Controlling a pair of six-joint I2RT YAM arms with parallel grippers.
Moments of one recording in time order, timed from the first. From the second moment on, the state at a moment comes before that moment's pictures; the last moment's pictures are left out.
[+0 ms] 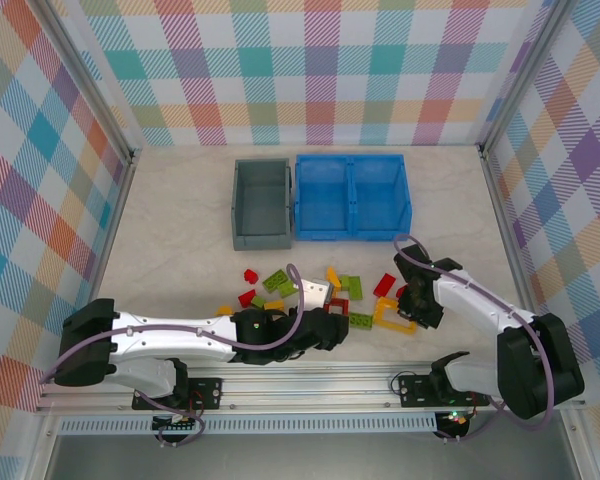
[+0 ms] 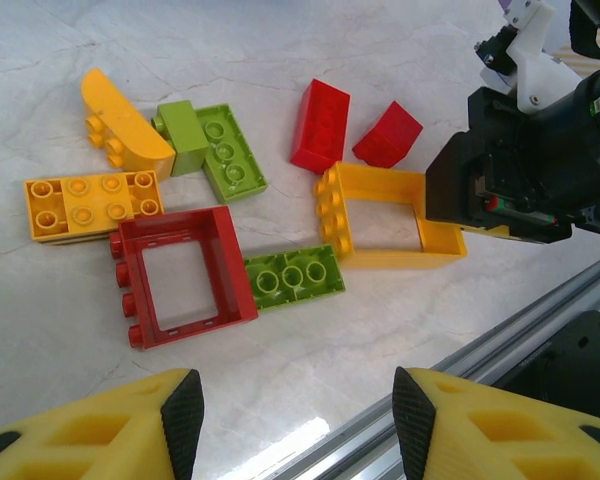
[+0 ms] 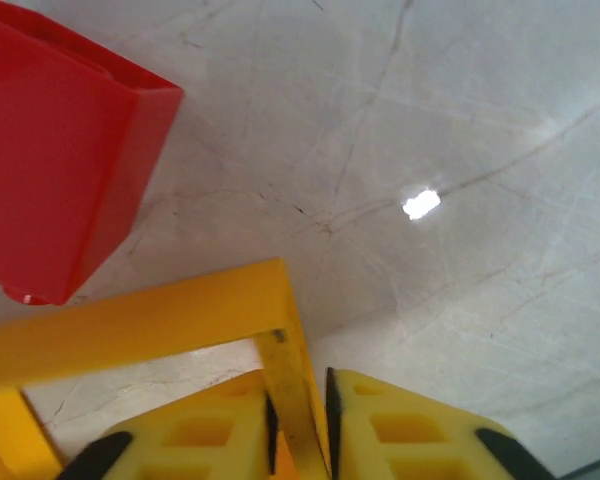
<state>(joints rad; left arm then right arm) -1.41 1.35 0.89 -0.29 -0.46 -0.95 0.38 1.24 0.63 -0.94 0.11 0.88</state>
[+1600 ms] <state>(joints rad) -1.17 1.53 1.44 -0.56 -0.58 -0.75 0.26 2.34 2.18 -1.26 0.08 1.34</state>
